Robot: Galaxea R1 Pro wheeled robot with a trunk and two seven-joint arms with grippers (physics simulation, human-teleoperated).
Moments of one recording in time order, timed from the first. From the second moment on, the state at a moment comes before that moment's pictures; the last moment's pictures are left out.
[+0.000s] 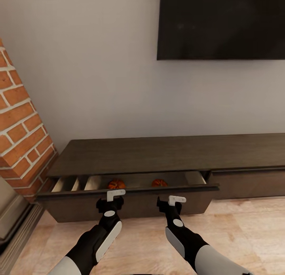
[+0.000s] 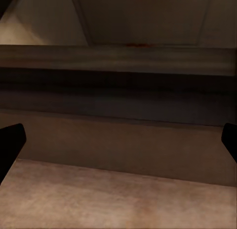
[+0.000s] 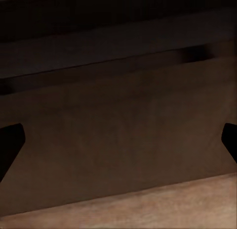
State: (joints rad) left arm -0.51 -0.05 -0.54 -0.97 0.44 0.25 0.73; right arm -0.64 0.09 0.60 -0.45 -0.56 -0.25 -0.36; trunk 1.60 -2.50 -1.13
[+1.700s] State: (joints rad) left arm -0.51 -0.05 -0.54 -0.97 0.45 0.25 0.73; right arm -0.64 0.09 0.60 -0.45 -0.56 -0.25 -0.36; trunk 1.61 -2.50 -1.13
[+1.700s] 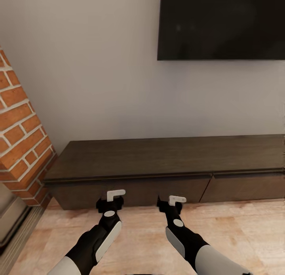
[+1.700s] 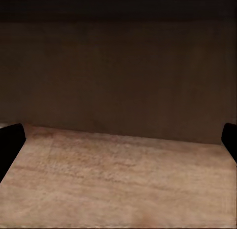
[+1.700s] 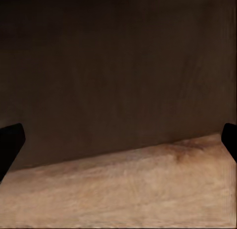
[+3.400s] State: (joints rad) left arm -0.51 -0.05 -0.17 -0.70 0.60 0.62 0.73; right arm -0.64 0.09 0.54 -0.64 -0.58 0.61 -0.35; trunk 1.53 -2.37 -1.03
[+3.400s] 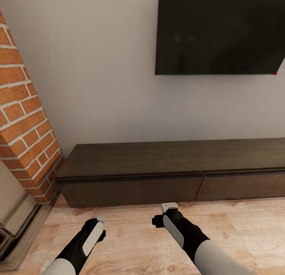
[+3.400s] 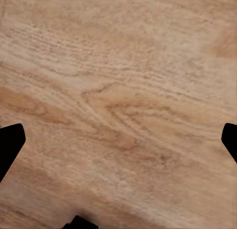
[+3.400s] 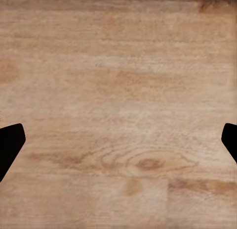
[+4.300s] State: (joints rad) left arm -0.50 -0.03 -0.22 -0.45 0.60 0.31 0.62; right arm -0.63 0.09 0.53 -0.47 -0.59 0.28 -0.35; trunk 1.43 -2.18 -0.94
